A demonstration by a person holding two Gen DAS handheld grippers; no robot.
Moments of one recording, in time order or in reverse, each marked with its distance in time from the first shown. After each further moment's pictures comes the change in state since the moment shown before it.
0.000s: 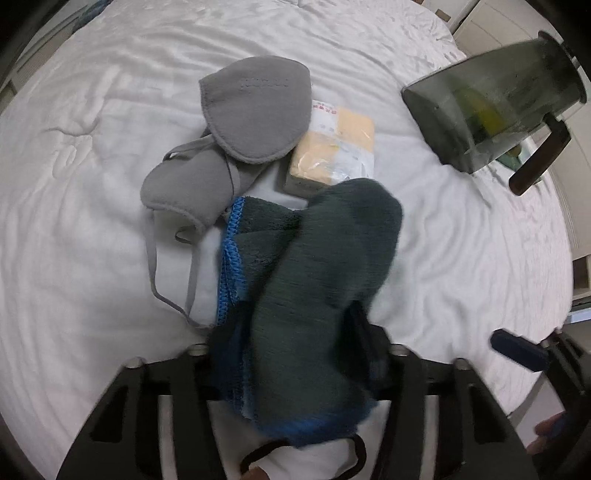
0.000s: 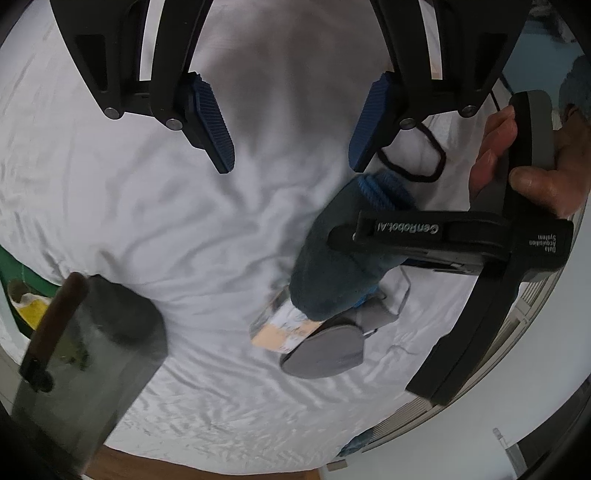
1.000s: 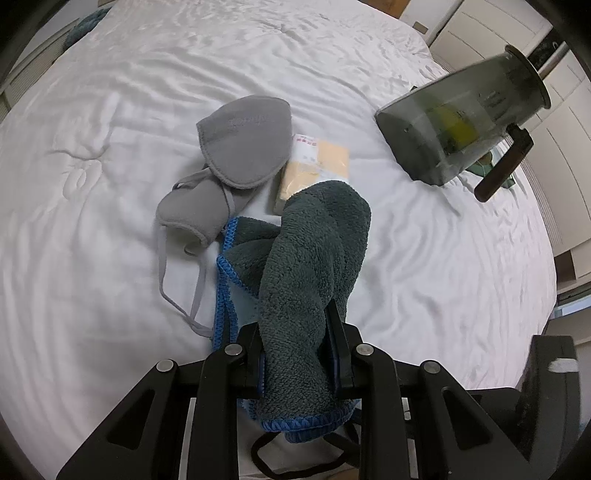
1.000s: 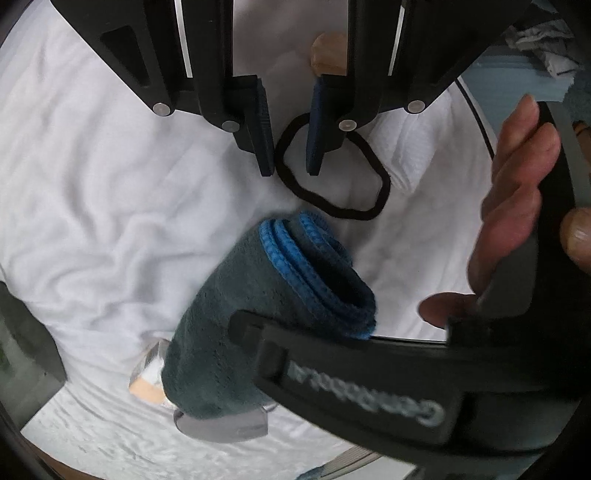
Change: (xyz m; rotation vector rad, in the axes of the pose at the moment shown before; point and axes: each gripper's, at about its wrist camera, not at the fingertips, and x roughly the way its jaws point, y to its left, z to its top) left arm -0.031 -0.001 -0.006 0.042 -0.078 -0.052; right arm 0.067 0.047 -0.006 -0.071 0.131 0.161
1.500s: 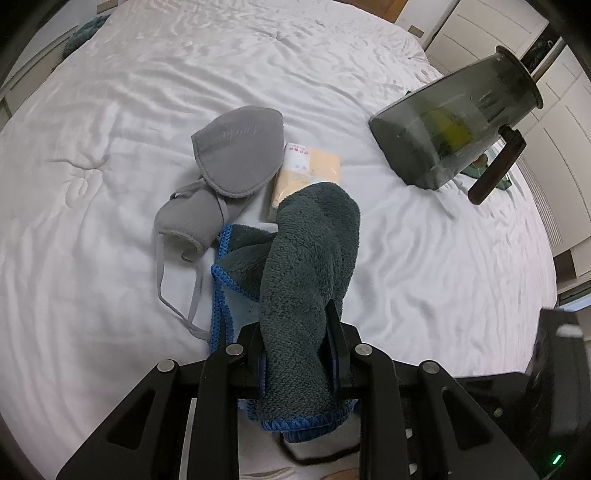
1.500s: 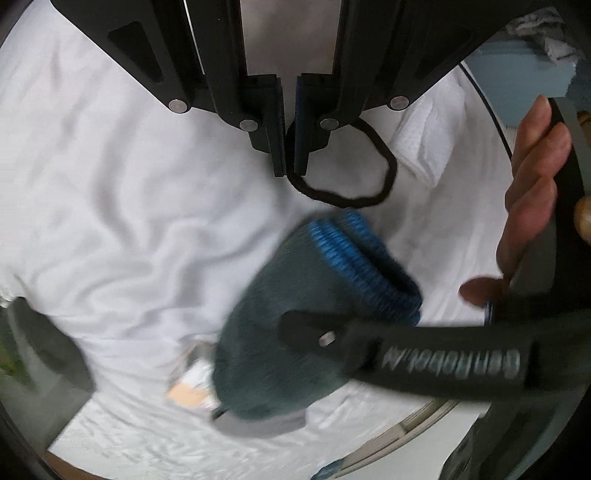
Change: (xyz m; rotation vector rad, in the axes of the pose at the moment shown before) left arm -0.006 -0.006 0.001 0.011 -0.030 0.004; right arm -0.005 -0.024 0.001 0.056 -0.041 -0.053
